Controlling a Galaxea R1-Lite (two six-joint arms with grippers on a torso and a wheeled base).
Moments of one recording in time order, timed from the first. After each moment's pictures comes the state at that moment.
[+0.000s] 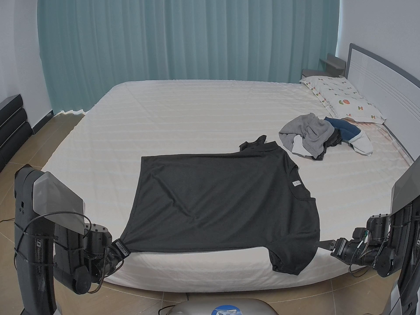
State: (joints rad) left arm -0.20 2.41 -0.17 -1.53 0.19 -0.80; right arm -0.05 2.33 -0.06 -1.55 0.39 0.54
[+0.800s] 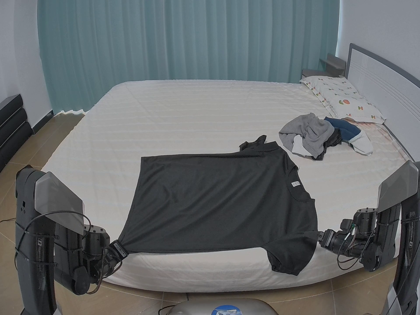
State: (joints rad) left arm -0.18 2.43 -0.16 -1.55 0.17 -0.81; right arm 0.01 2.42 -0.24 -1.55 0.38 0.54
